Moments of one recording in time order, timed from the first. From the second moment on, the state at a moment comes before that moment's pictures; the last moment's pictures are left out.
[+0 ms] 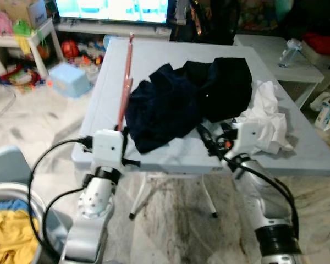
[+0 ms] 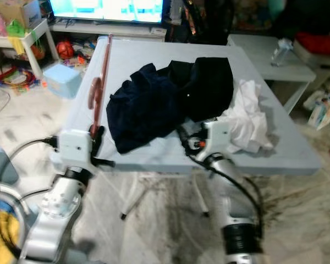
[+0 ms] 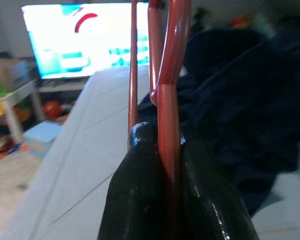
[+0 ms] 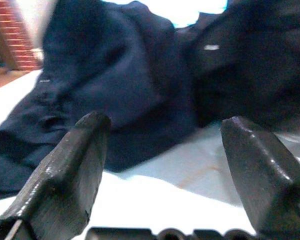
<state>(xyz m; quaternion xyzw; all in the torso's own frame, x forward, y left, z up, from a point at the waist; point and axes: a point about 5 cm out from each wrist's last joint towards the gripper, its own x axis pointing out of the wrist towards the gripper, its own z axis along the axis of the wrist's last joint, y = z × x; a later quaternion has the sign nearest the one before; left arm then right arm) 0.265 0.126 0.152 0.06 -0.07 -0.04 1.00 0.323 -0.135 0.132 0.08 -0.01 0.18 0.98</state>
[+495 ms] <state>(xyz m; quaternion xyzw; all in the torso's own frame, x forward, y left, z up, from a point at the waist) 0.266 0.128 0.151 0.06 -0.07 -0.02 1.00 0.323 -0.131 0.133 0.05 0.00 0.19 0.98</state>
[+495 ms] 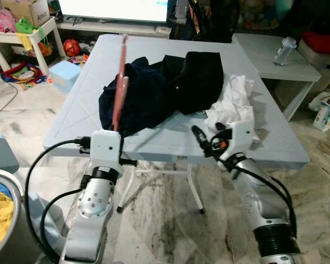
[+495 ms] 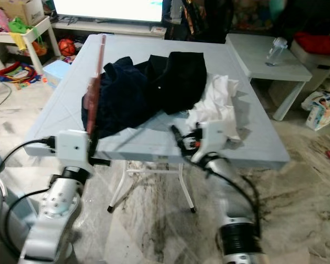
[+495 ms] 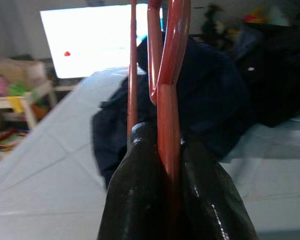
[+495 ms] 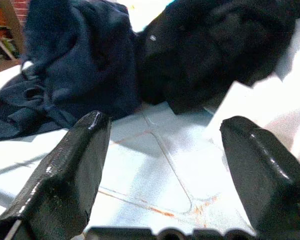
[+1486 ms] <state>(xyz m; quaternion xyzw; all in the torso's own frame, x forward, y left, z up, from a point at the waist) 0.269 0.131 0.151 0.07 -0.07 -0.01 1.00 0.323 -0.121 0.137 0.10 0.00 0.23 0.97</state>
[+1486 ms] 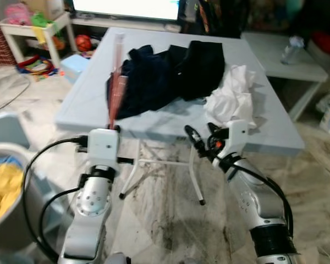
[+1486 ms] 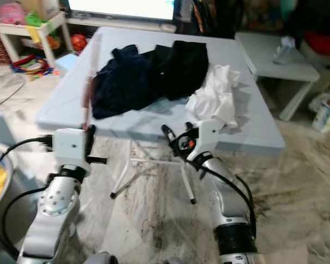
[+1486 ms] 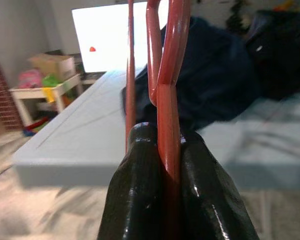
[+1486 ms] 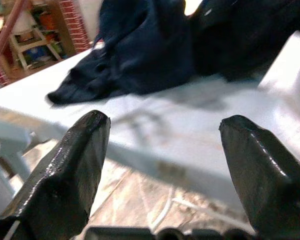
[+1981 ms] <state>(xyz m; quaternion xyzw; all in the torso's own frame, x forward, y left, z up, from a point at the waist) 0.269 0.128 0.147 0.06 -0.06 -0.01 1.00 0.323 -0.119 0.136 0.10 0.01 0.24 0.97</state>
